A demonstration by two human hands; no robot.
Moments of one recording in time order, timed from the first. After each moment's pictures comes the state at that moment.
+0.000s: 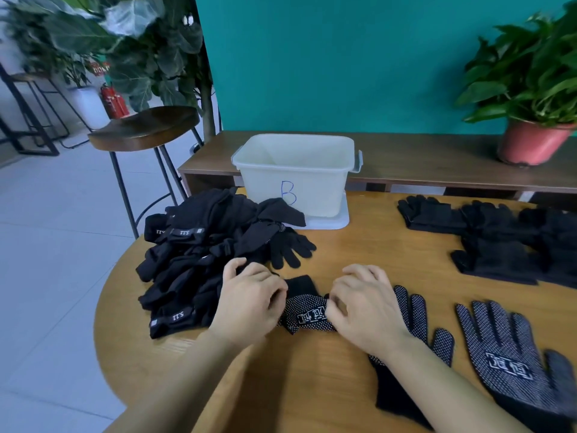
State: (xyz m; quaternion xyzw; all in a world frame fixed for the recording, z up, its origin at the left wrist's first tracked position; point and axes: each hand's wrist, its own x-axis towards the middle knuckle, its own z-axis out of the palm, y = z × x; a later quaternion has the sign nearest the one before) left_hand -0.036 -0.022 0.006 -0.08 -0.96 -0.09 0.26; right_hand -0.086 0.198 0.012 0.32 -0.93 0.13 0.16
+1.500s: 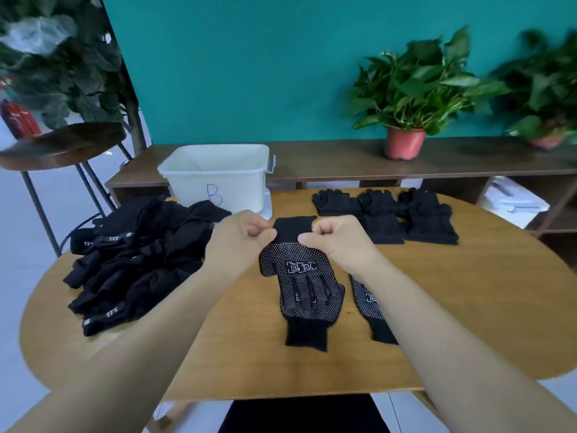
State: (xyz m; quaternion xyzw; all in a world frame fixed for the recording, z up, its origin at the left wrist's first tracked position) left_hand -0.029 0.105 0.120 0.03 -0.88 -0.45 0.13; right_hand -0.044 0.293 0.127 0.09 -0.84 0.53 -0.03
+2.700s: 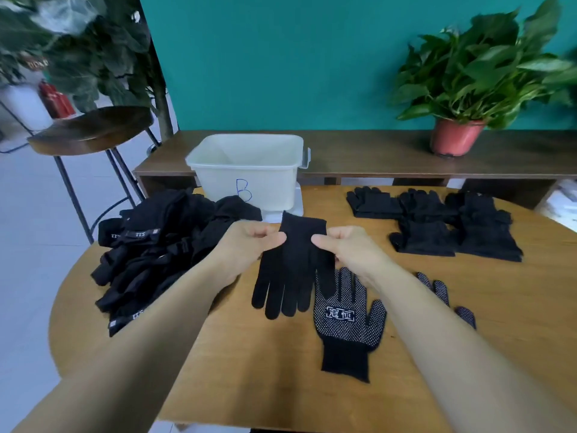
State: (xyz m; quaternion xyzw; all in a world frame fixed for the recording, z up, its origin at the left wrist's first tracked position) left_hand -0.065 0.039 0.104 0.02 -0.82 -0.58 -0.02; right_hand -0.096 0.242 0.104 0.06 -0.79 0.59 -0.15
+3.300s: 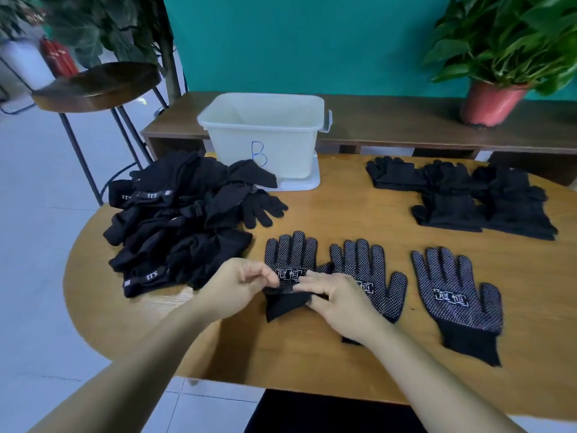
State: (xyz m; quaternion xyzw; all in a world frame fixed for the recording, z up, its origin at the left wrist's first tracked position) left_hand -0.004 -0.002 0.002 -0.03 -0.86 -0.50 -0.05; right_hand -0.029 0.221 -0.001 0.25 -0.89 0.38 -0.10
